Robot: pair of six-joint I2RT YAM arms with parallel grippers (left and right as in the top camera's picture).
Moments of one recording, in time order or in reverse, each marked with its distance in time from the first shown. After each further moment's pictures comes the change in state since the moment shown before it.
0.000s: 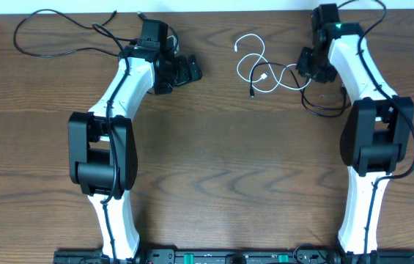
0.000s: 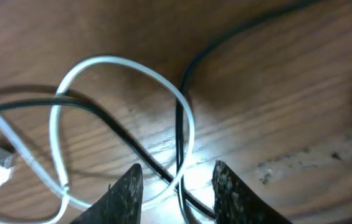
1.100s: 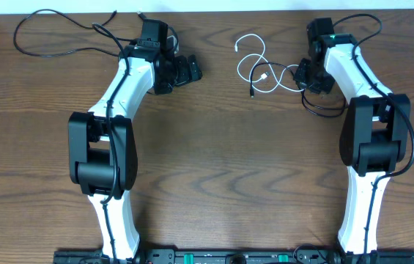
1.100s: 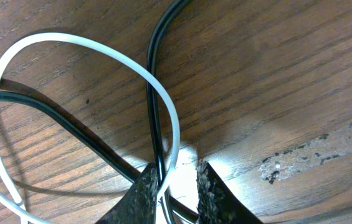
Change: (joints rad) left arm 0.000 0.000 0.000 0.000 0.000 0.000; right arm 0.003 0.001 -0.095 0.042 0.012 0.074
